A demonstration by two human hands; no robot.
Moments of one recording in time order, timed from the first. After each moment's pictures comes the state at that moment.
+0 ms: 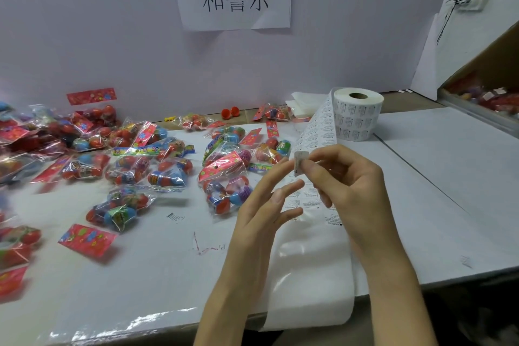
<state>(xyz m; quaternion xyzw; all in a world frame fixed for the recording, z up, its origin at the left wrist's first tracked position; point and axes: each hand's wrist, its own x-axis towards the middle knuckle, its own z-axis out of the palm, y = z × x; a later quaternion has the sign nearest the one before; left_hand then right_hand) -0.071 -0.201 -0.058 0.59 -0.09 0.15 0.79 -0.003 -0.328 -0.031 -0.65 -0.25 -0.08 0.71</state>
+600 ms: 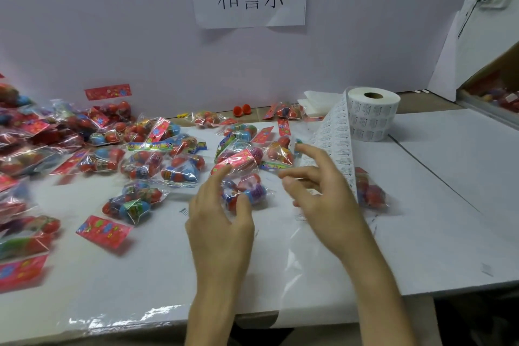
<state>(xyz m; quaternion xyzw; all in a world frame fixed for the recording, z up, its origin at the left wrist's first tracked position) -0.076 -0.162 -0.073 0.79 0.21 0.35 0.45 -0.004 -0.295 -0.051 -0.77 -0.22 -0.01 0.60</state>
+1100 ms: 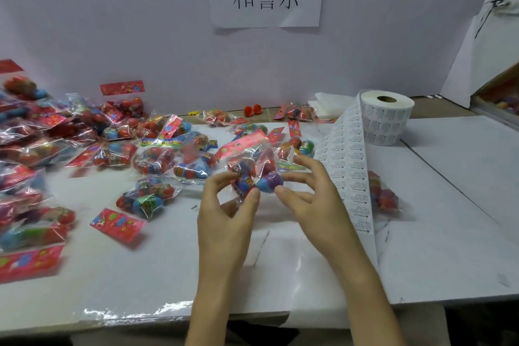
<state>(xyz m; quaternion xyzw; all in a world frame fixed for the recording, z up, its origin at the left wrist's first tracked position) -0.081 -0.149 -0.073 0.70 0.20 0.32 0.61 -0.005 -0.270 -0.066 -0.75 -0.20 0.04 0.63</state>
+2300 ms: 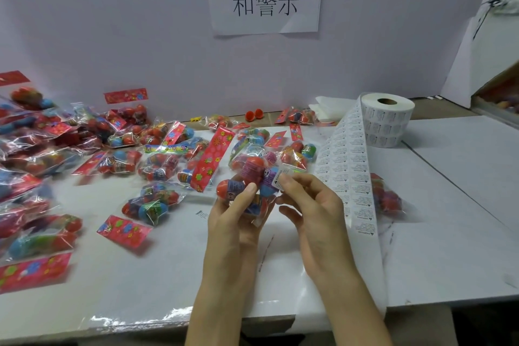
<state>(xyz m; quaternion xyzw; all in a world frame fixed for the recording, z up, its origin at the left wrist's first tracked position) -0.077 -0.153 -0.064 0.37 0.12 0.22 0.90 -0.027 -0.248 -0.057 -0.53 -0.07 0.08 0.84</state>
